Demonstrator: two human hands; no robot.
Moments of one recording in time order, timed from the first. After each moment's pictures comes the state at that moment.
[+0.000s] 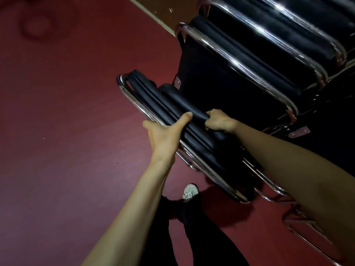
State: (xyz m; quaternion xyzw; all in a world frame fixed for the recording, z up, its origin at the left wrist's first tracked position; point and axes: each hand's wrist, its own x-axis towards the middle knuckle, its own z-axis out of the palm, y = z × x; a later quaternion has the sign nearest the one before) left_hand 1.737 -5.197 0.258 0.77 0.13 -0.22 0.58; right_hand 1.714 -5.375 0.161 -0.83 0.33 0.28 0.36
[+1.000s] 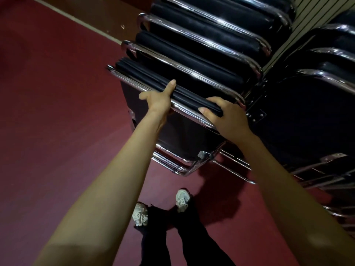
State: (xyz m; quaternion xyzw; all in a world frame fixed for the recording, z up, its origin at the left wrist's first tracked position) left_hand 1.769 -5.329 0.258 0.75 0.05 -0.37 0.55; right_hand 1.599 -5.405 0.243 -0.85 0.39 -0.09 0.34
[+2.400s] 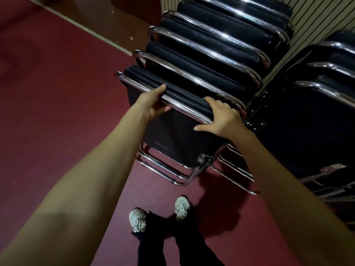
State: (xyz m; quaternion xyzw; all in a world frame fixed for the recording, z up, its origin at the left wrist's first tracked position) left_hand 1.810 -5.306 0.266 0.65 0.06 -0.50 0.58; right_hand 1.618 -5.409 0.251 -0.91 0.35 0.09 0.19
